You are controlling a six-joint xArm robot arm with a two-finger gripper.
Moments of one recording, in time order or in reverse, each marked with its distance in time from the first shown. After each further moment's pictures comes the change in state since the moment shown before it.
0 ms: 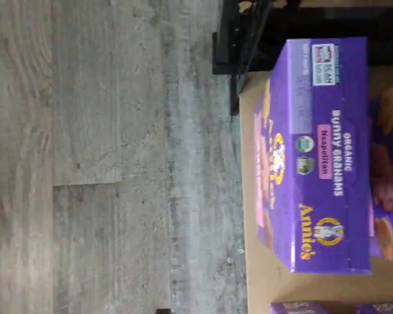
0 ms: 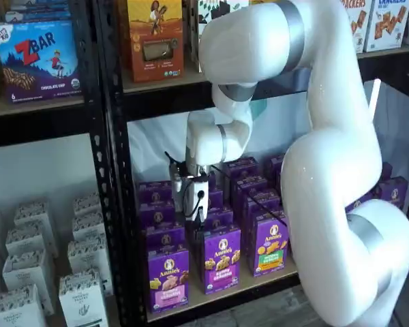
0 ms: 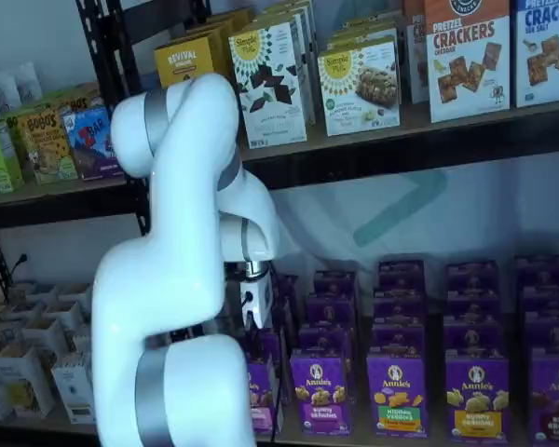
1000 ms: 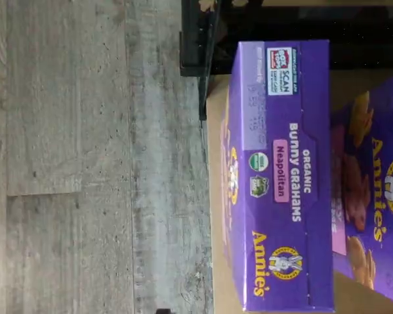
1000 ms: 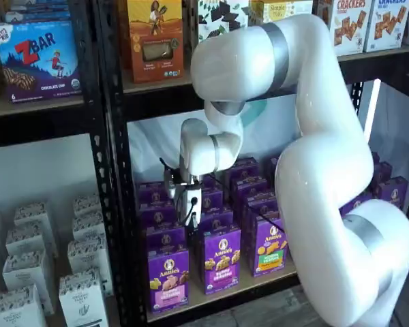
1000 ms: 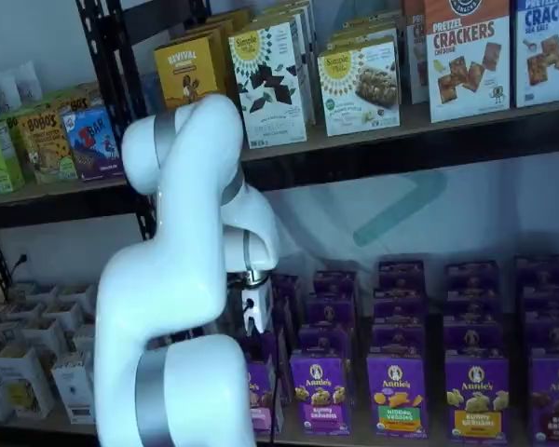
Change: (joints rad) arm 0.013 0.146 -0.136 -0.022 -0.034 0.032
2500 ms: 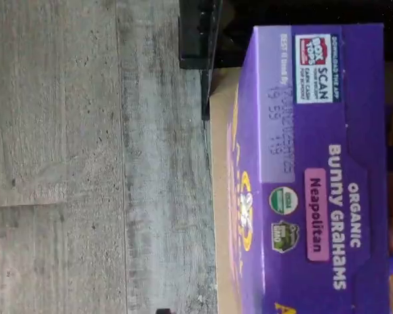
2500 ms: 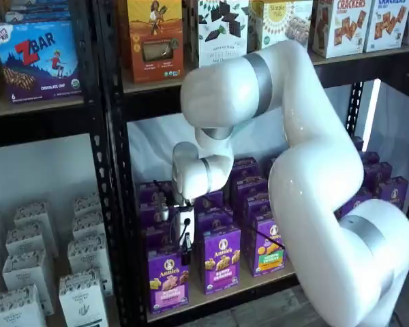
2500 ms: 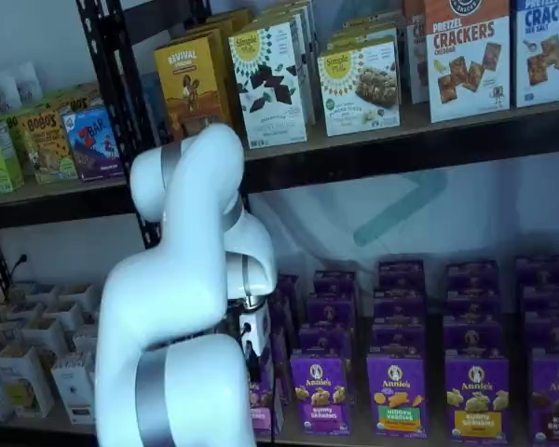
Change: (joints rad) arm 0.038 0.176 -0.125 -0.041 -0.036 0.071
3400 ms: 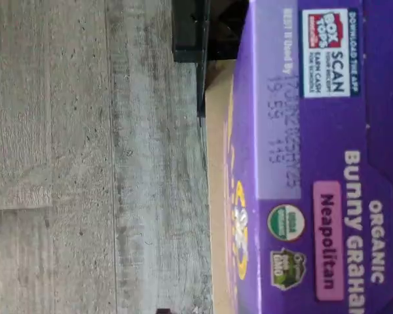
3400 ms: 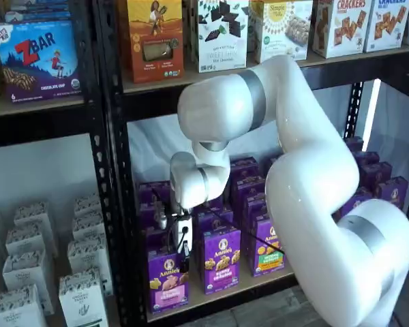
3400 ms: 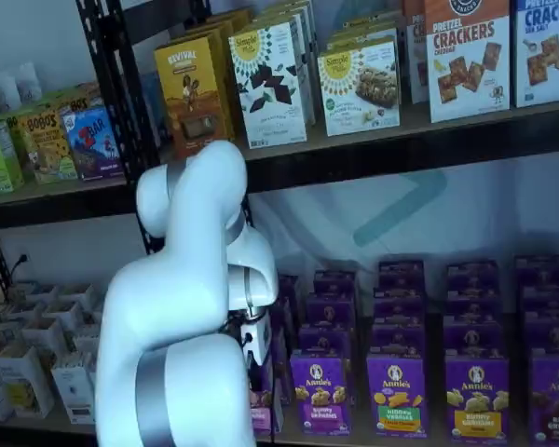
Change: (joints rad) arm 0.006 0.099 -0.095 -0.011 0.005 0.016
